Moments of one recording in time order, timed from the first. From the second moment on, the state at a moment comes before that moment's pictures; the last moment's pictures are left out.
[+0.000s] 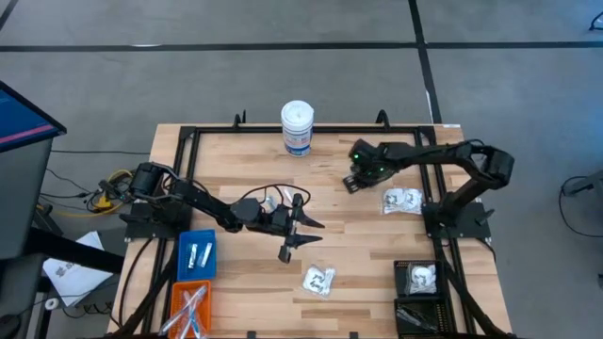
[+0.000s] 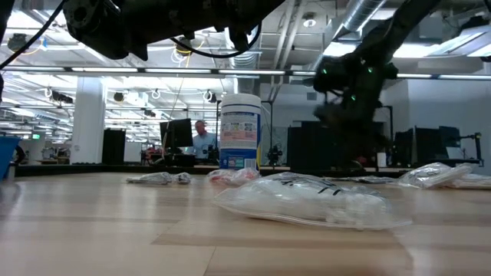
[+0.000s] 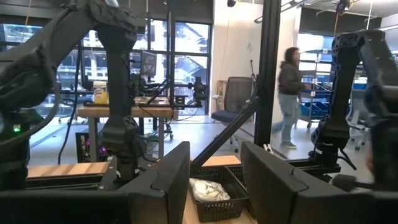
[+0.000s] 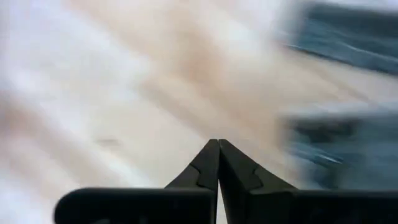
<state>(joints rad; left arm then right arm) -0.20 1.79 0.77 1.24 0.00 -0.02 -0.44 1.56 0.83 -0.50 -0.14 0.57</state>
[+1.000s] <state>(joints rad) -0.20 1.79 0.77 1.23 0.00 -0.02 -0.63 1.65 0.96 -0.84 0.21 0.66</state>
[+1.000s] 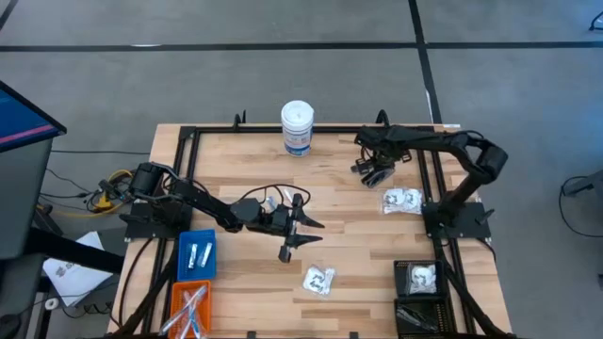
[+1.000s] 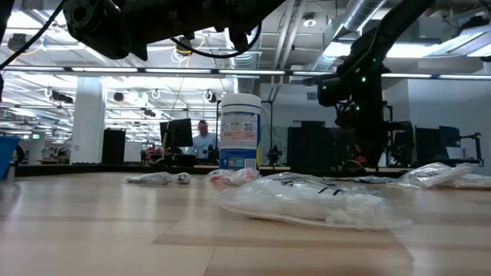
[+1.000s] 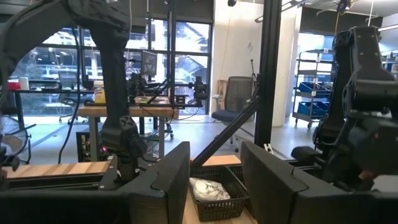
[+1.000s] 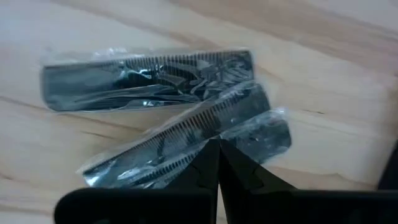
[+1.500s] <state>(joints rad) -0.20 1.79 0.77 1.23 0.00 -0.02 -0.55 1.77 0.97 -0.74 0.09 0.62</state>
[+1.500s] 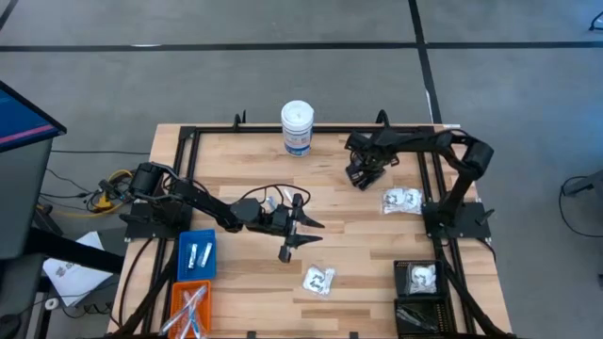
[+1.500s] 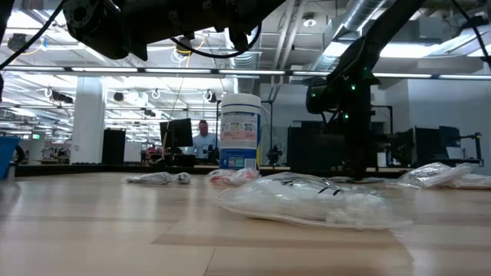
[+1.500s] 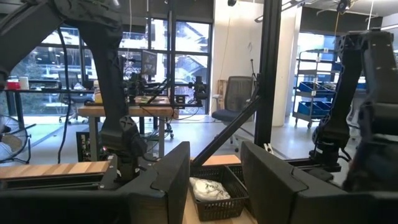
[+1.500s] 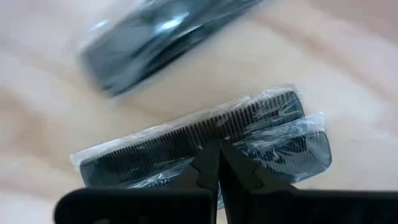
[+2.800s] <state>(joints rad) -0.20 1.79 0.77 1.23 0.00 -0.01 -0.58 1.74 1.26 -0.83 0.08 0.52</state>
